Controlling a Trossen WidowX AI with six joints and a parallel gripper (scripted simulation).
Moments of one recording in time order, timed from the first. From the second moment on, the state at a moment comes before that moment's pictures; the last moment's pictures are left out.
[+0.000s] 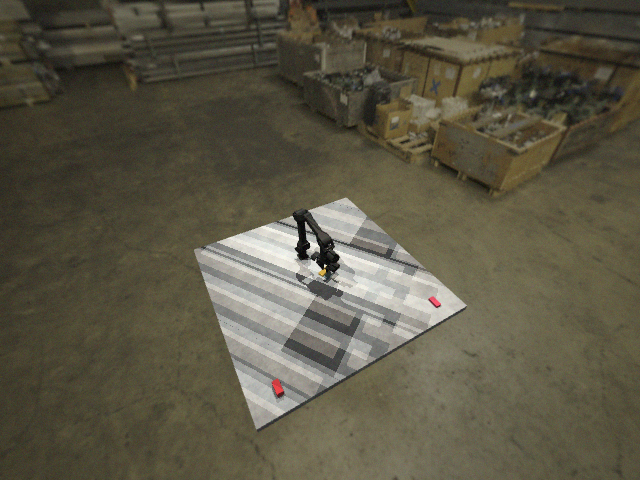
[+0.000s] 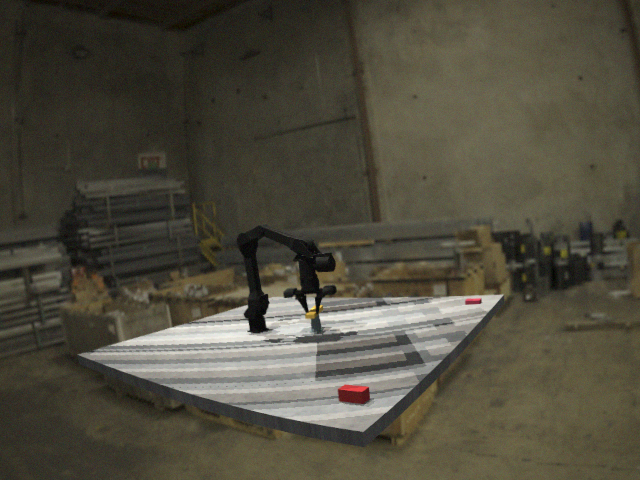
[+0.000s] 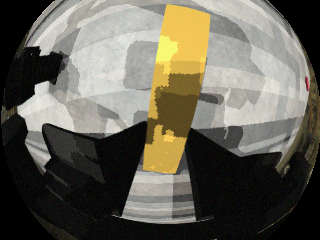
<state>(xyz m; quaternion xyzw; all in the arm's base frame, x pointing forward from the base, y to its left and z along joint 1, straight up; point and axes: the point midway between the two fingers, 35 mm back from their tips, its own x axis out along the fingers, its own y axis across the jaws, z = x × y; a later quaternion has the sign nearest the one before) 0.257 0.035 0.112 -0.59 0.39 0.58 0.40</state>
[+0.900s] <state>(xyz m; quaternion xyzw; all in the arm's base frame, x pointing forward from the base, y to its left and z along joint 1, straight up) 0.257 0.035 0.112 -0.59 0.39 0.58 0.40</state>
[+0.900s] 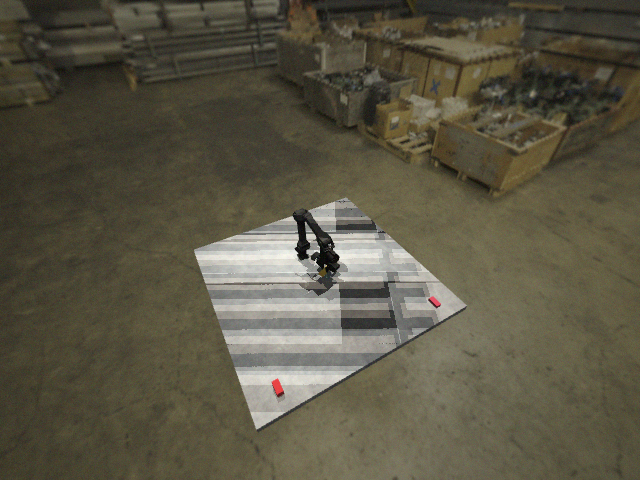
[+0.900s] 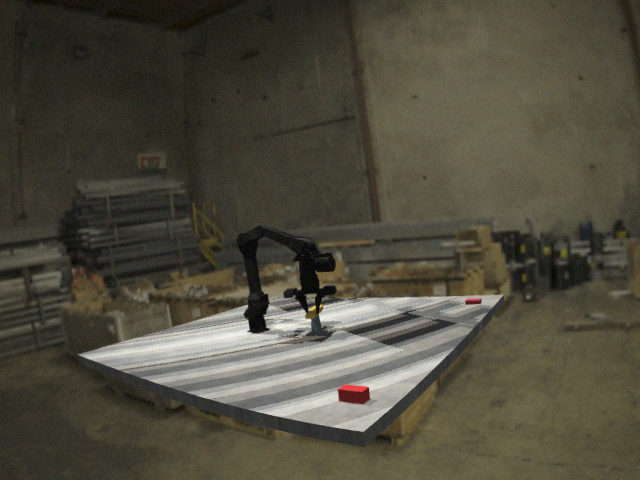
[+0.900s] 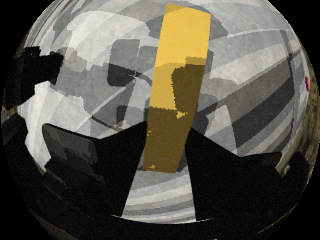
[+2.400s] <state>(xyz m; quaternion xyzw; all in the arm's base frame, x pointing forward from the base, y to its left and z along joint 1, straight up) 0.257 0.035 0.112 -0.59 0.39 0.58 0.40</state>
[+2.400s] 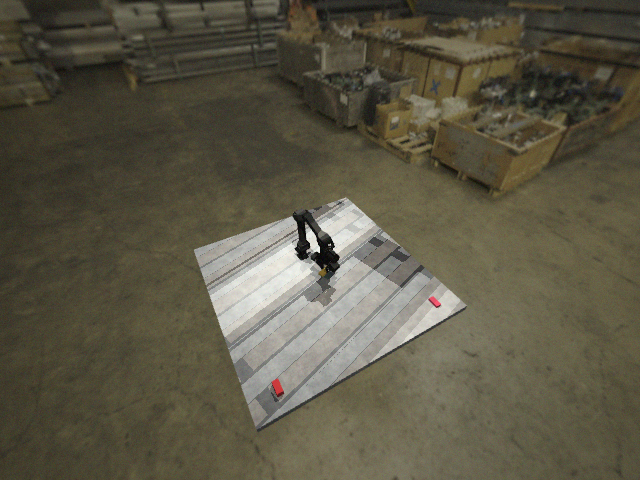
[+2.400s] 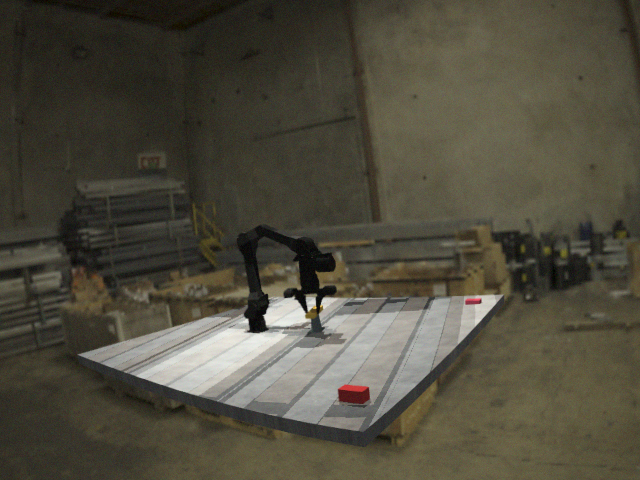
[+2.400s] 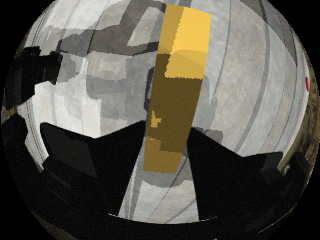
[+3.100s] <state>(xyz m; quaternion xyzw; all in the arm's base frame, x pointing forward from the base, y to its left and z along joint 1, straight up) 0.257 0.035 0.113 -0.59 0.39 0.58 0.40</state>
